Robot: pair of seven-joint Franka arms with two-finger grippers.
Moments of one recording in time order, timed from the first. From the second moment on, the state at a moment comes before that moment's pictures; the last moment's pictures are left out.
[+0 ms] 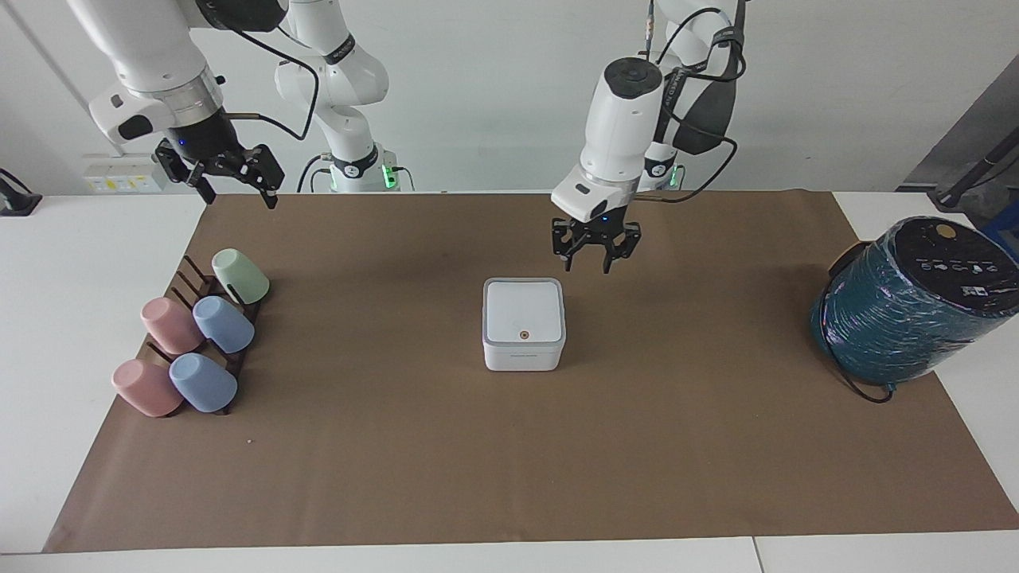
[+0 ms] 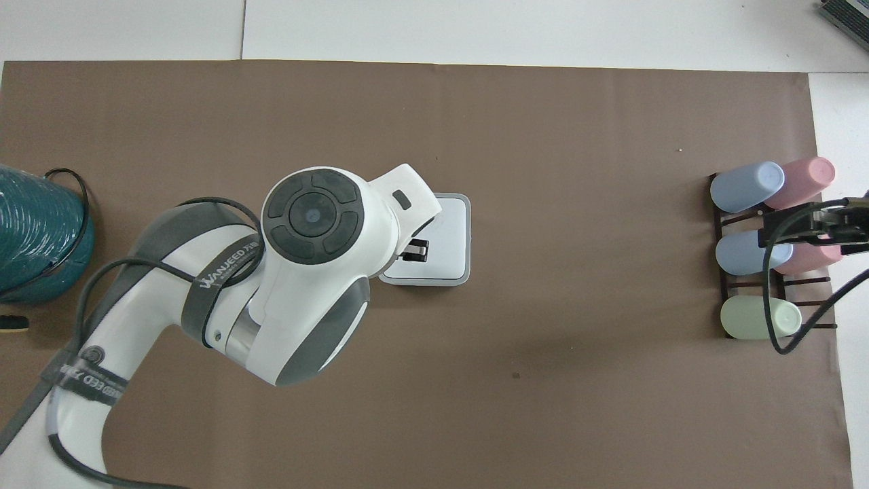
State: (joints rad) left arm -0.53 0.05 0.03 -1.83 0.01 1.98 -0.42; right arm 0.02 -0.07 -0.03 -1.62 -0.02 1.53 0.10
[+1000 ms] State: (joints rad) left arm -0.10 -0.11 0.04 -1.71 0.01 1.76 0.01; right arm 0.02 -0.07 -0.03 -1.62 -0.02 1.53 0.10
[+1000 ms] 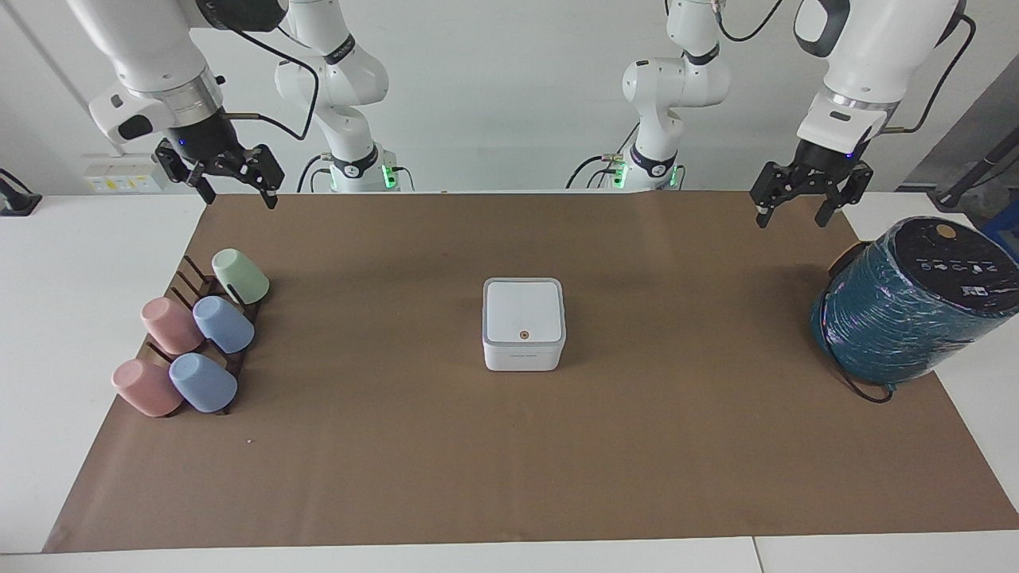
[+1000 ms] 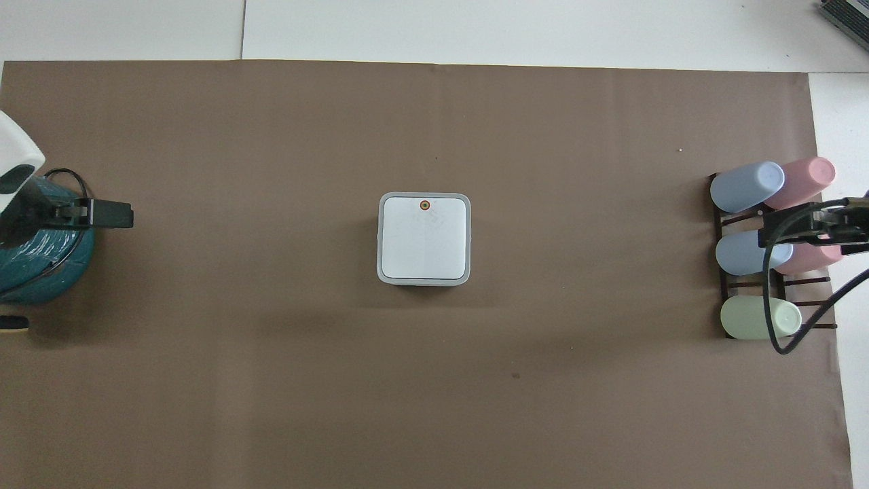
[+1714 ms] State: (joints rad) left arm -0.09 0.00 0.04 -1.51 0.00 1.56 0.02; right arm 0.02 -0.07 -0.03 -1.62 -0.02 1.53 0.10
